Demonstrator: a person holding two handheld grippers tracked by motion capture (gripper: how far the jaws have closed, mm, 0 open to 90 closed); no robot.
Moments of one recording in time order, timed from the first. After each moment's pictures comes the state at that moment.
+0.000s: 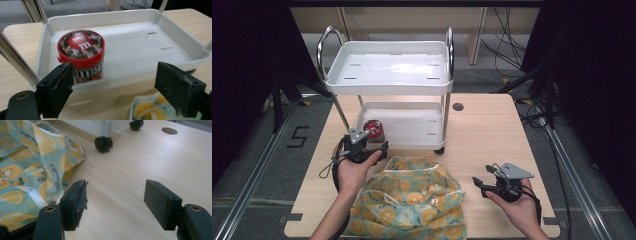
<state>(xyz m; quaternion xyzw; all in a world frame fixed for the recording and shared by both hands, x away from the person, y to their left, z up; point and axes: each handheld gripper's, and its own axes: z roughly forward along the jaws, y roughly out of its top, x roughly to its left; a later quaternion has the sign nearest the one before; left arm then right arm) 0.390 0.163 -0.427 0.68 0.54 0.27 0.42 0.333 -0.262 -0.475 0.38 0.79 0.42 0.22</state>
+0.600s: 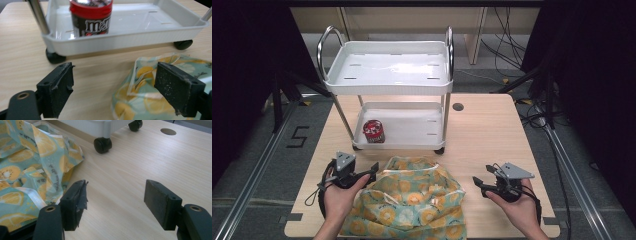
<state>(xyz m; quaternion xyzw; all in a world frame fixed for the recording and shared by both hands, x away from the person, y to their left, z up) 0.340 0.195 -0.464 0.67 0.55 0.26 0.42 0.333 -0.262 -0.475 0.38 0.79 0.43 0.22</state>
